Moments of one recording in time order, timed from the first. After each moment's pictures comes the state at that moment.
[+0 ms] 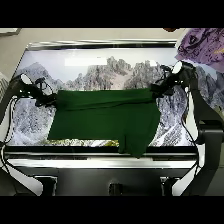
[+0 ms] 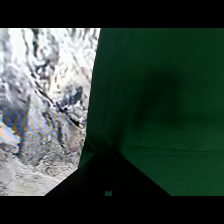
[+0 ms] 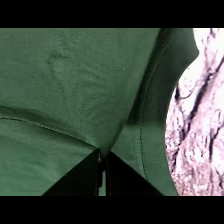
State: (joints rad) left arm 0.16 -1.92 1.69 1.31 -1.39 -1.57; right arm -0.01 -1.97 1.93 -1.31 1.45 1.58
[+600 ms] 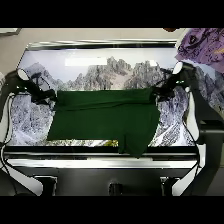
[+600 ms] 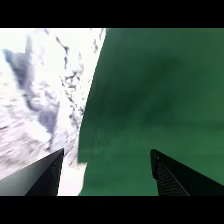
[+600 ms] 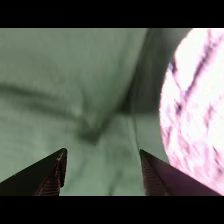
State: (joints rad) left arm 0.16 -1.89 1.79 1.40 -1.44 -1.60; right arm -0.04 -1.95 1.93 -1.32 1.54 1.58
